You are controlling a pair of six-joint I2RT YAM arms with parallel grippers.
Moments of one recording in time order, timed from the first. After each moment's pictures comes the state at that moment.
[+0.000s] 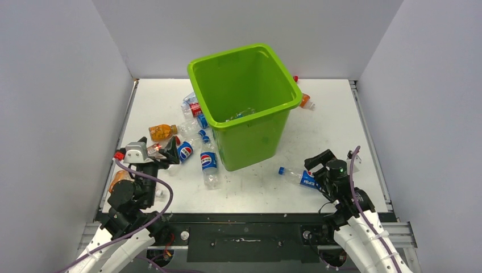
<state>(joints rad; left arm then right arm) -0.70 0.26 0.53 -0.01 -0.66 0.01 0.30 0.50 0.43 -0.60 0.26 1.02</state>
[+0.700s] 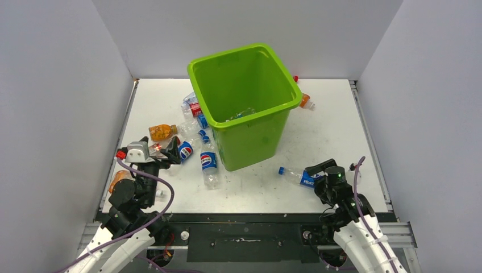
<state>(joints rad) -0.70 0.27 0.53 -0.01 -0.65 0.01 0.30 0.42 0.37 -0.74 0.22 1.27</state>
